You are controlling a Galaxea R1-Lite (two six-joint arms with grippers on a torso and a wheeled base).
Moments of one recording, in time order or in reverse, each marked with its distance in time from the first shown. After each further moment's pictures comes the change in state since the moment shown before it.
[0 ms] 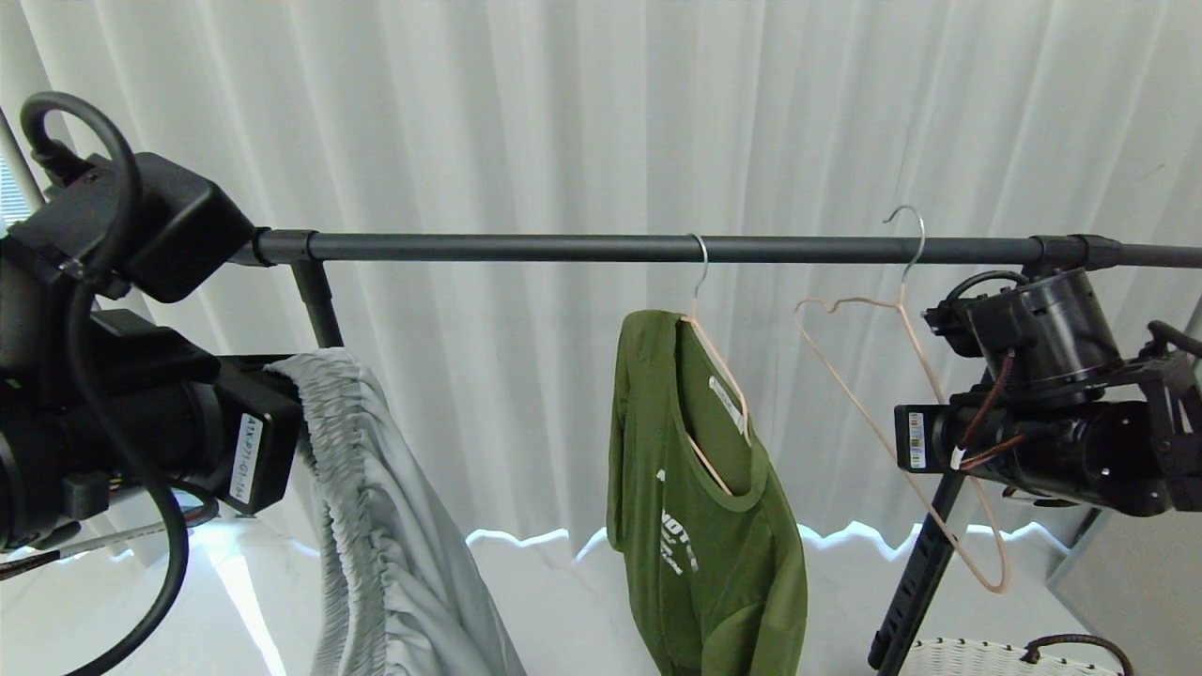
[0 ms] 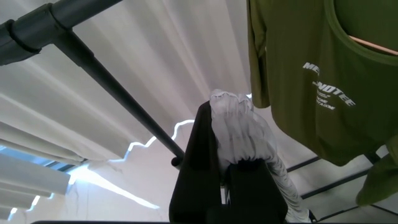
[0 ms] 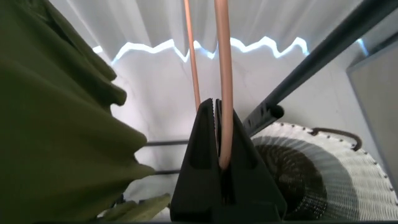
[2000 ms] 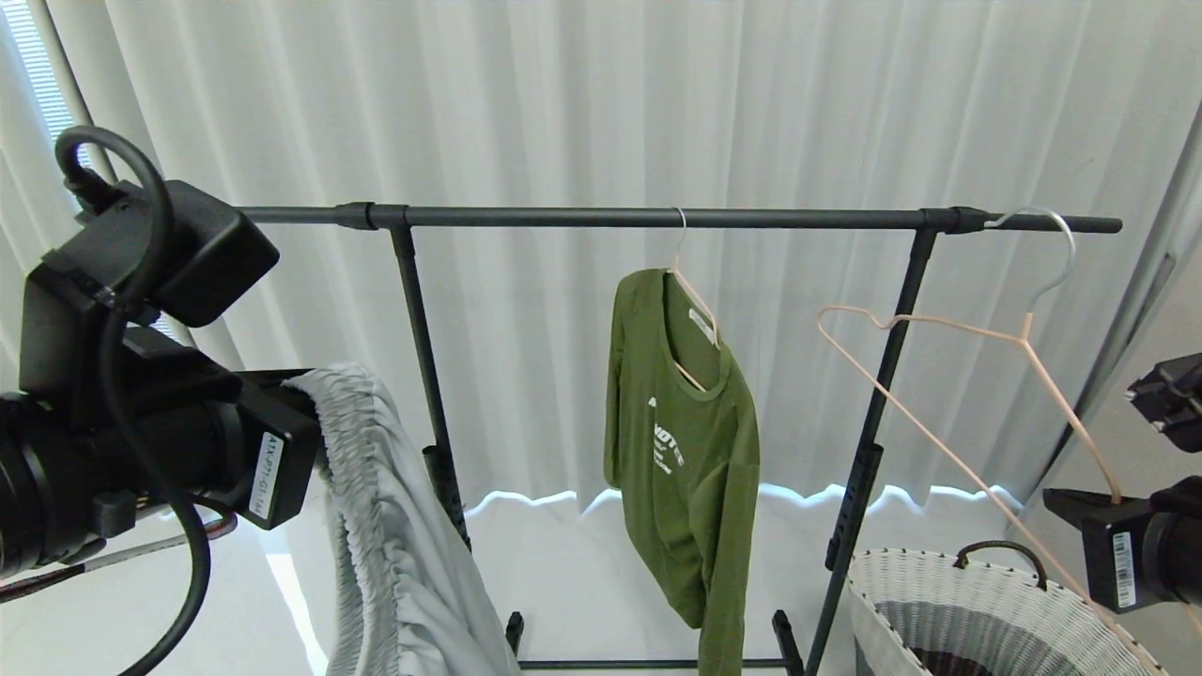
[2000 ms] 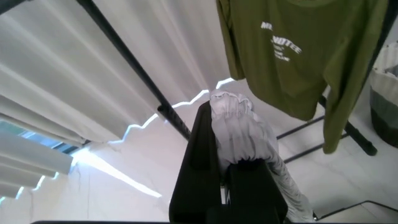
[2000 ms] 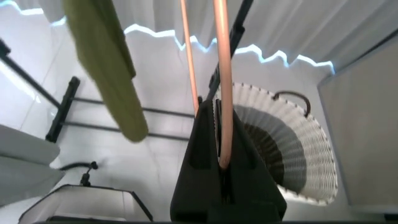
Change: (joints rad) left arm -0.013 0.006 0.044 -0.041 0.001 0.005; right arm 0.061 -0.459 0.325 0.014 0.000 -0.200
